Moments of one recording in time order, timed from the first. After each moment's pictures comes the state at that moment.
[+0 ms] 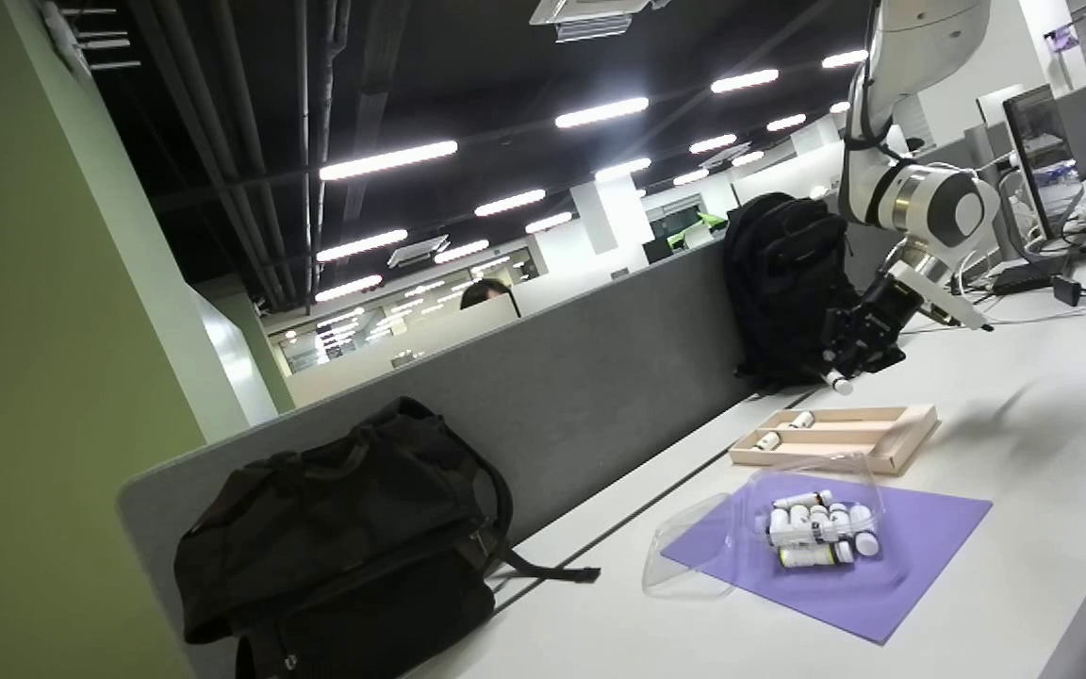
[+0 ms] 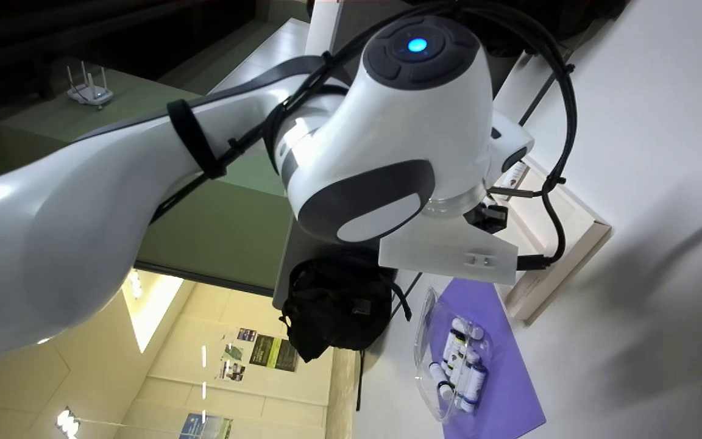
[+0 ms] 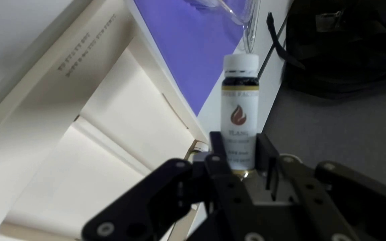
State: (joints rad) arm -0.36 0.54 -0.18 -2.07 1.36 2.02 -0.93
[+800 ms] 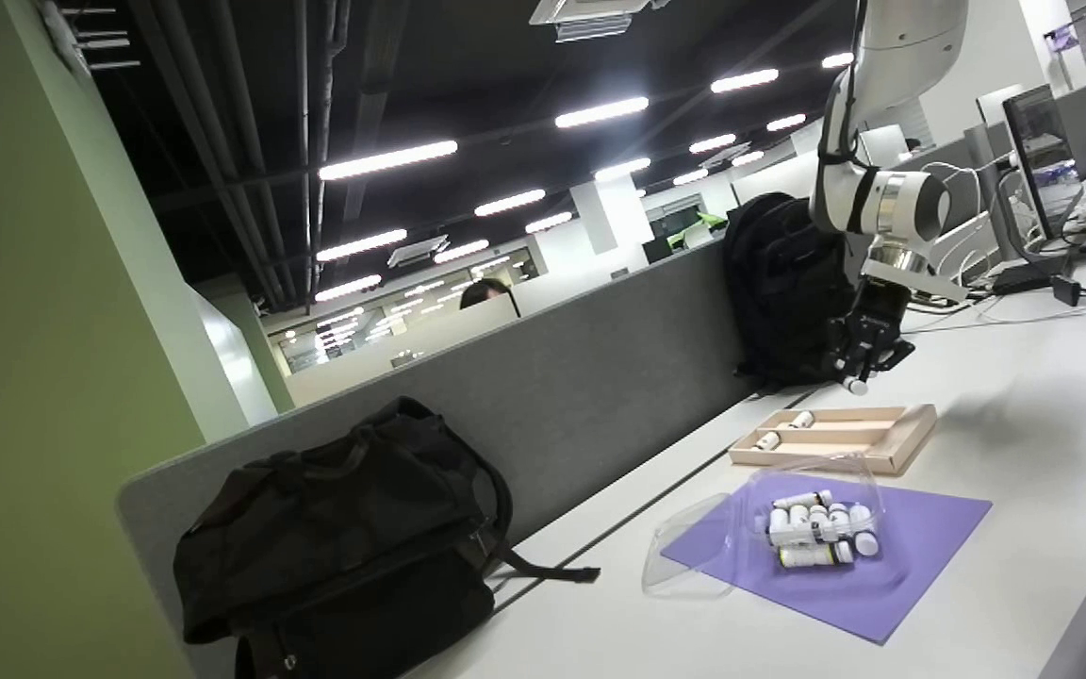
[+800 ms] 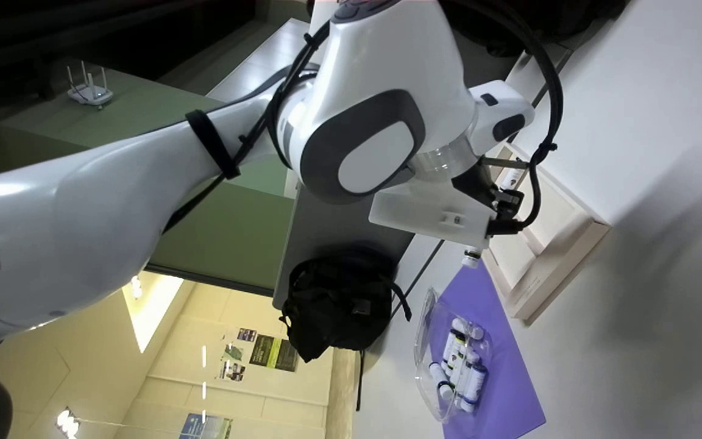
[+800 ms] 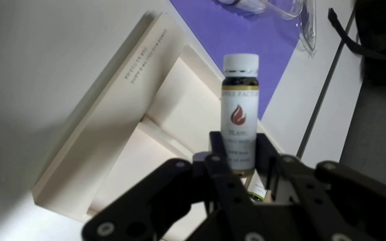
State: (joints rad) arm -0.31 0.61 -0.22 -1.92 1.06 2.05 -0.49
